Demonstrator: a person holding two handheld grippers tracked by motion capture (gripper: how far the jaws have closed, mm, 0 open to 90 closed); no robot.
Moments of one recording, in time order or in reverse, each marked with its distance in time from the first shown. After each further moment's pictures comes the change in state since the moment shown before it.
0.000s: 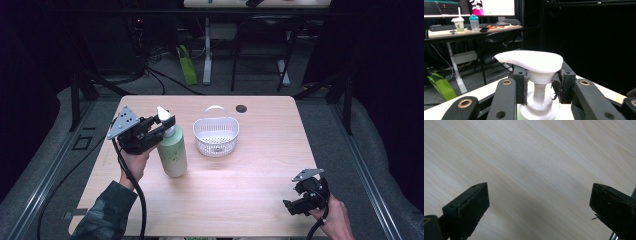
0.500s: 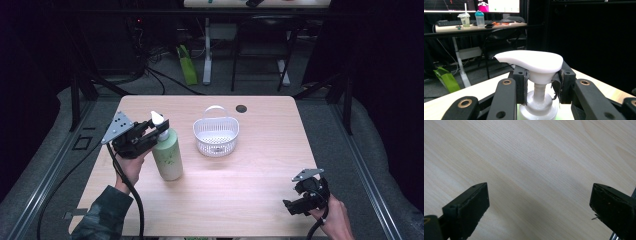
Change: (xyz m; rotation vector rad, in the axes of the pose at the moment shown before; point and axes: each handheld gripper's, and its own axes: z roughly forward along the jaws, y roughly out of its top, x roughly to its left) left arm 0.008 -0.014 -0.012 0.010 0.034 -0.025; right arm 0.000 0.000 0.000 -0.003 0.000 0.003
